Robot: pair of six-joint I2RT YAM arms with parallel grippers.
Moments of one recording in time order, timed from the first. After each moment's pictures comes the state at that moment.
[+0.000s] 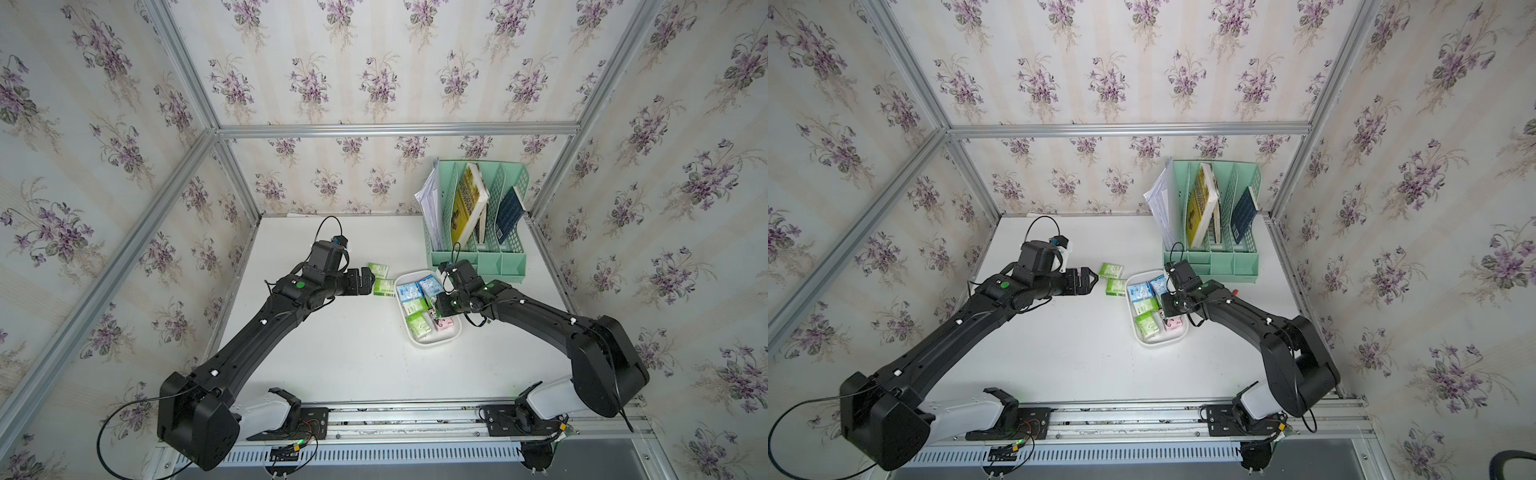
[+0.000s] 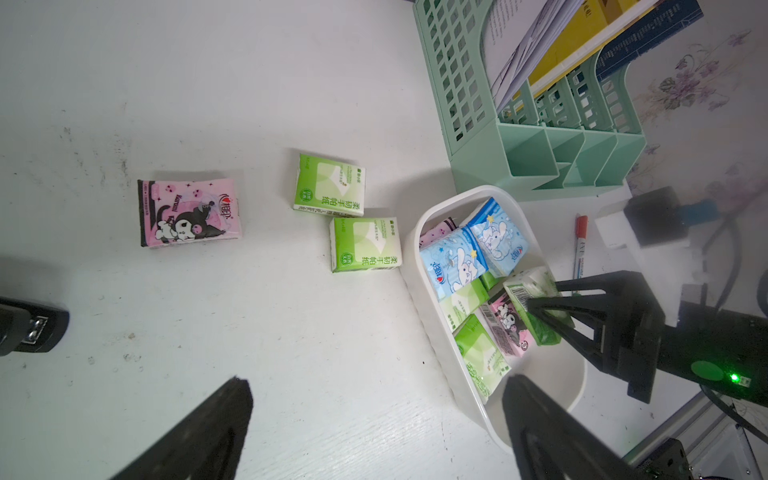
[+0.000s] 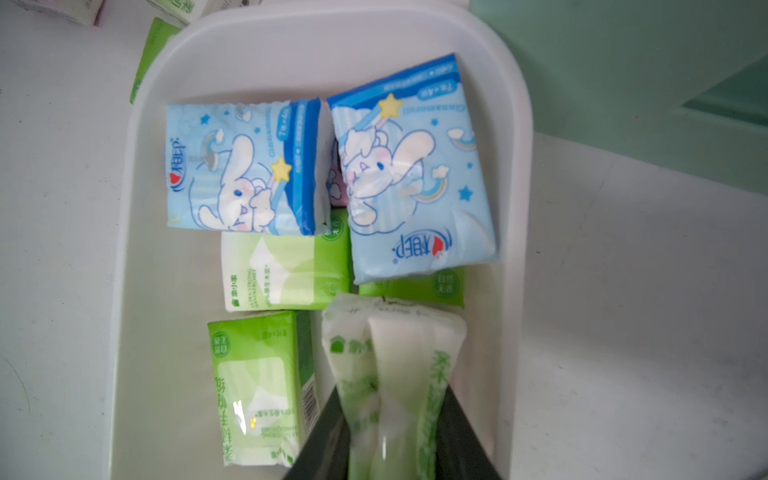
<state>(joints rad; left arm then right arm) -0.44 1.24 1.06 -0.59 0.12 -0.43 0.57 1.49 0.90 -0.47 -0.05 0.27</state>
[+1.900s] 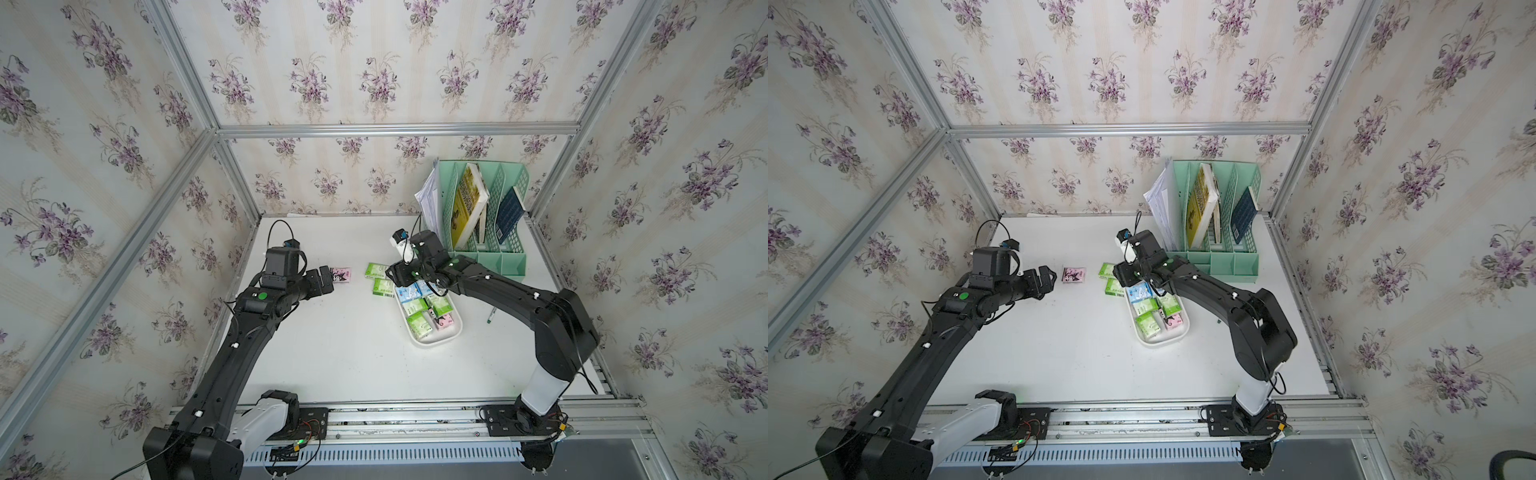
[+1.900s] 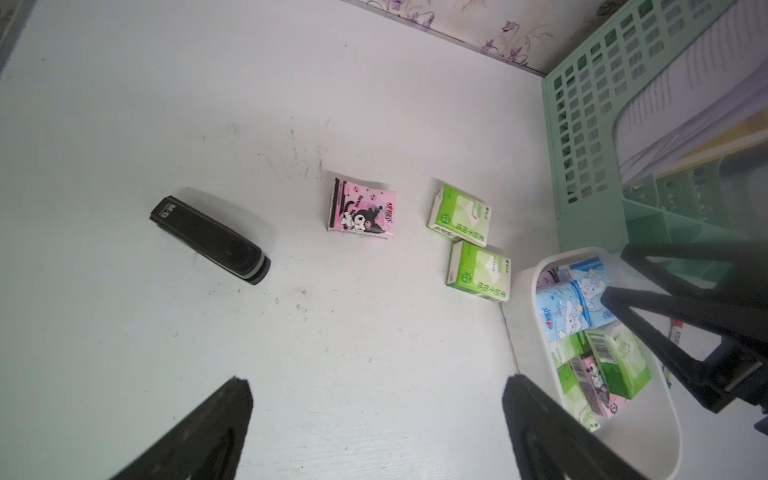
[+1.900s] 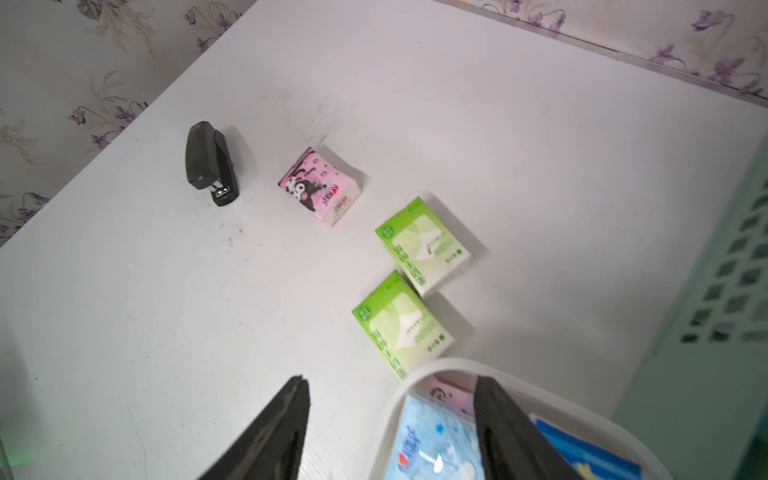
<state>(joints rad) -0.10 1.06 0.99 -0.72 0.09 -0.38 0.72 1.81 1.38 -0.29 -0.15 0.12</state>
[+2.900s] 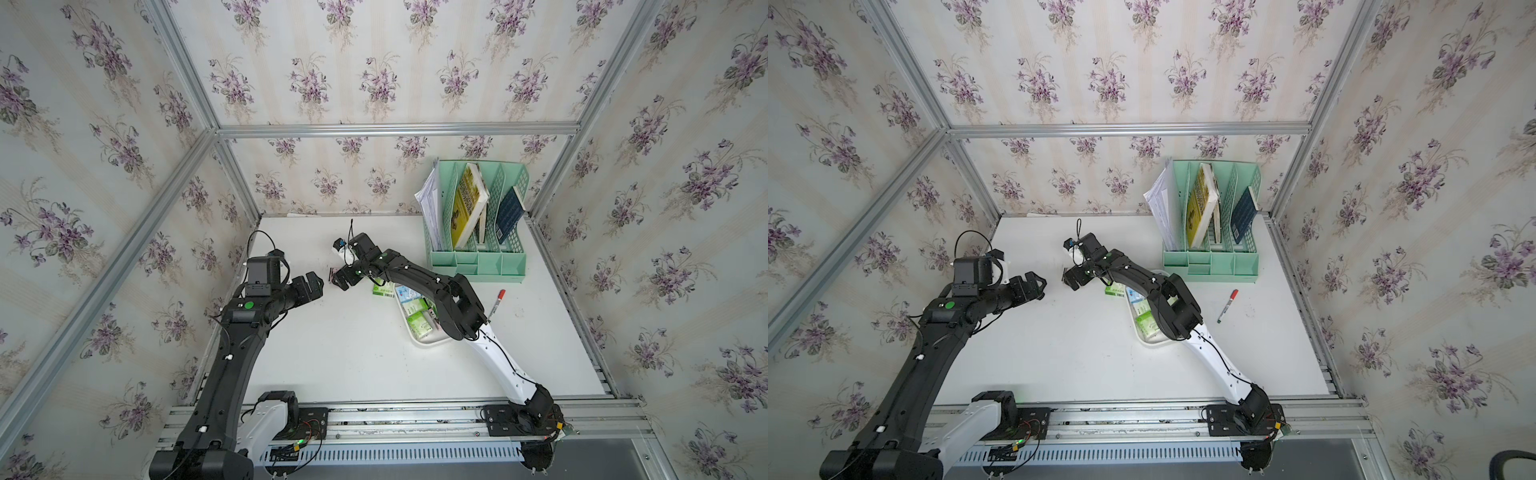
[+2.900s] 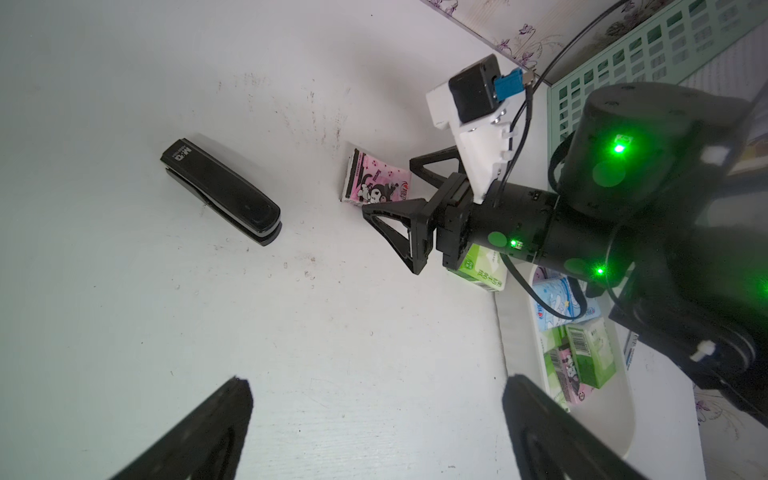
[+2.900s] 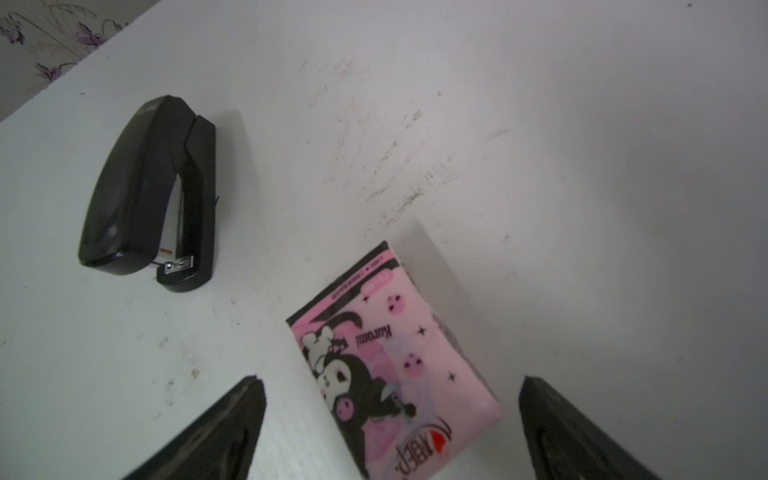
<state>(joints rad) 0.03 0.99 0.93 -0.76 0.23 -0.39 0.82 2.63 2.29 -0.46 -0.24 0.01</state>
